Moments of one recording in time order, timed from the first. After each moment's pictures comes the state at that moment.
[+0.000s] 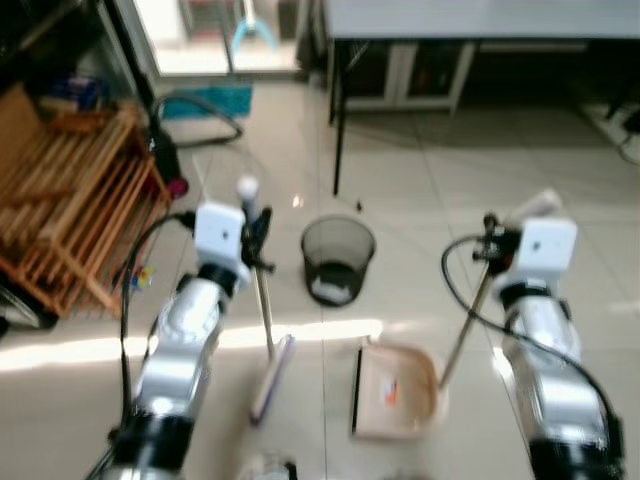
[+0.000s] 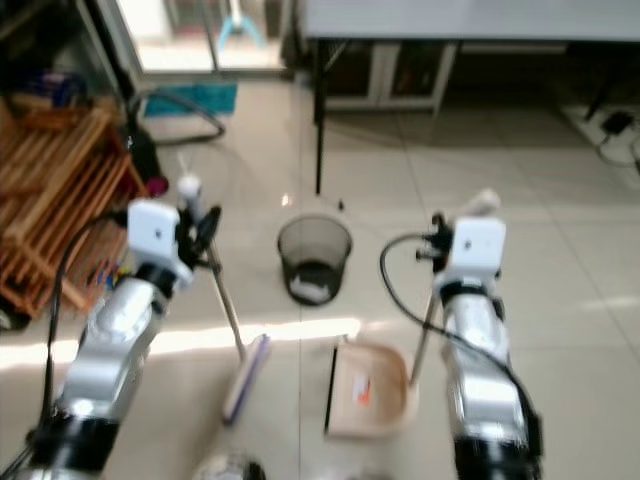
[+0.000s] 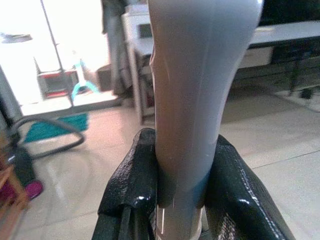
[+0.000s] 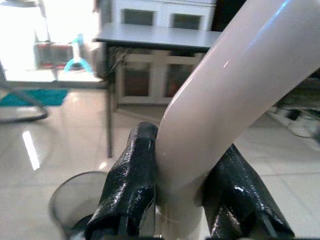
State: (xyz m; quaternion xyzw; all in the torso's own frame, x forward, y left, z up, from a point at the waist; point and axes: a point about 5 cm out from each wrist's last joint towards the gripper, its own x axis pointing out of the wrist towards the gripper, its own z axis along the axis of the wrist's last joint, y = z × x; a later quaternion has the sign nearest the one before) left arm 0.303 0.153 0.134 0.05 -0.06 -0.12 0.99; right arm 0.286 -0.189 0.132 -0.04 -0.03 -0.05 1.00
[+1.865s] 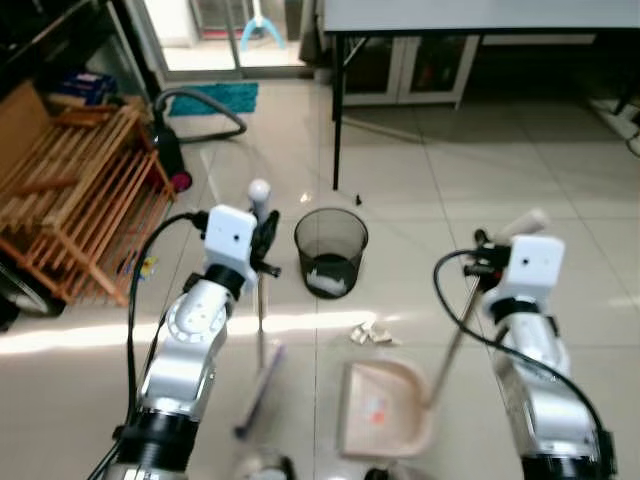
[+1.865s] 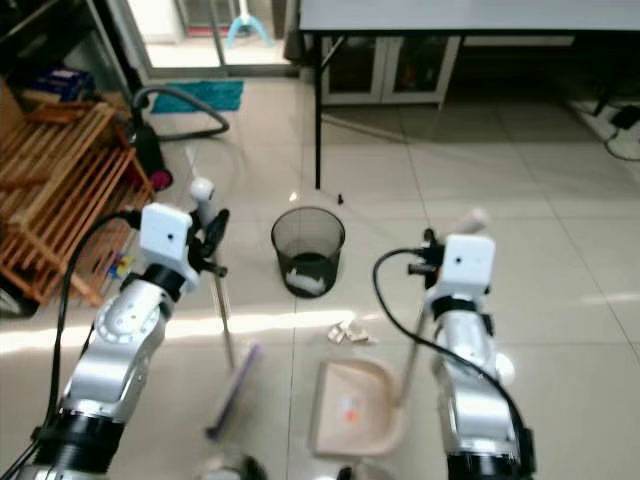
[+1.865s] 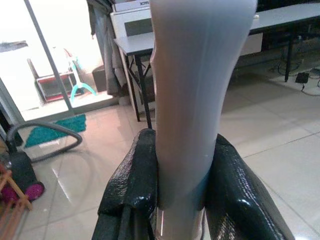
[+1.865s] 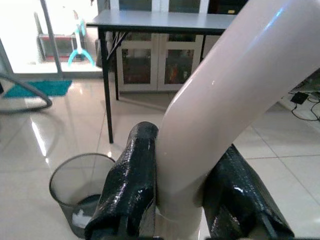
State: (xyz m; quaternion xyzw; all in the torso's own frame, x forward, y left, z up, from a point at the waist) left arm 0.305 0.137 0.134 0.07 -0.06 -0.15 0.98; right arm 0.278 -0.189 0.118 -0.03 -0.01 -0.06 1.00
